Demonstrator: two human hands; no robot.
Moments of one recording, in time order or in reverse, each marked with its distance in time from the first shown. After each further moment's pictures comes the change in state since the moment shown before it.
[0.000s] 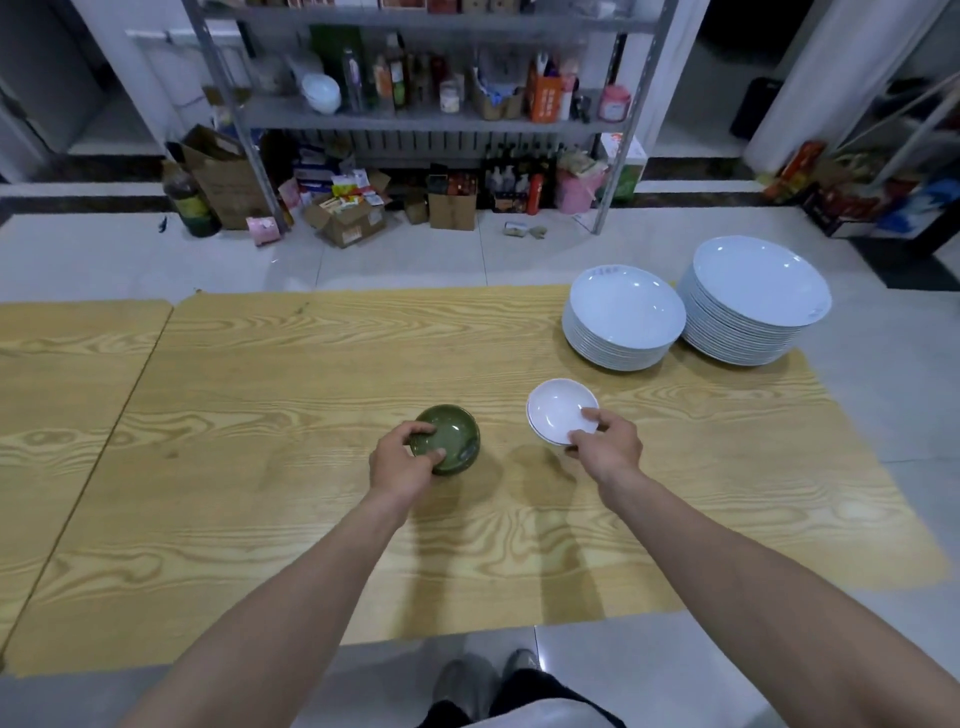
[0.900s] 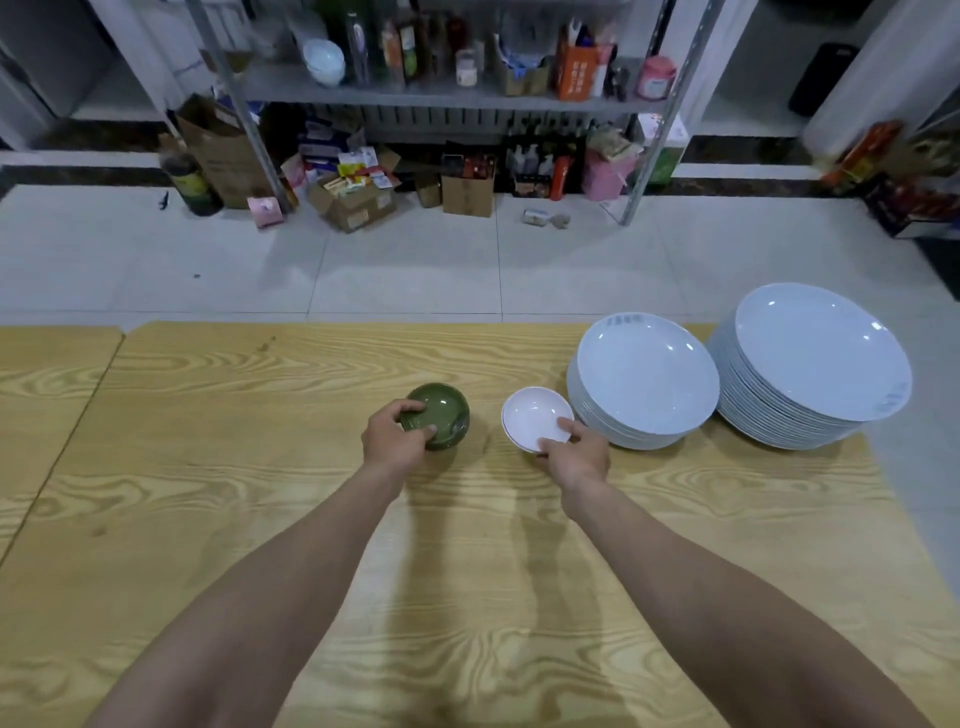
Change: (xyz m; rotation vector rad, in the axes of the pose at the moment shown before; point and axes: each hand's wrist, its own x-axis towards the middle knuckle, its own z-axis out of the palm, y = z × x) left_hand 0.142 0.079 0.068 0.044 0.107 -0.090; right_hand 0.126 -0.059 0.064 0.118 -0.077 0.151
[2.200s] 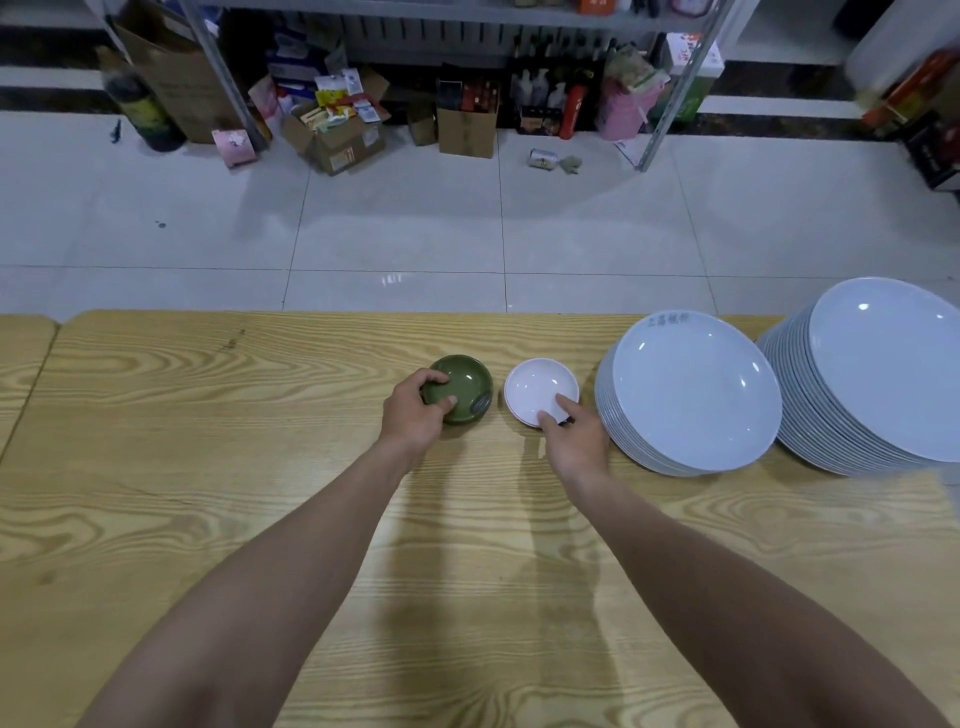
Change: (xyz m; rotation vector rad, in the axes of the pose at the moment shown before) left_hand 0.095 0.006 0.039 0.076 -0.190 0.039; right_hand 0.067 -0.013 0.051 -0.391 -0.075 -0.135
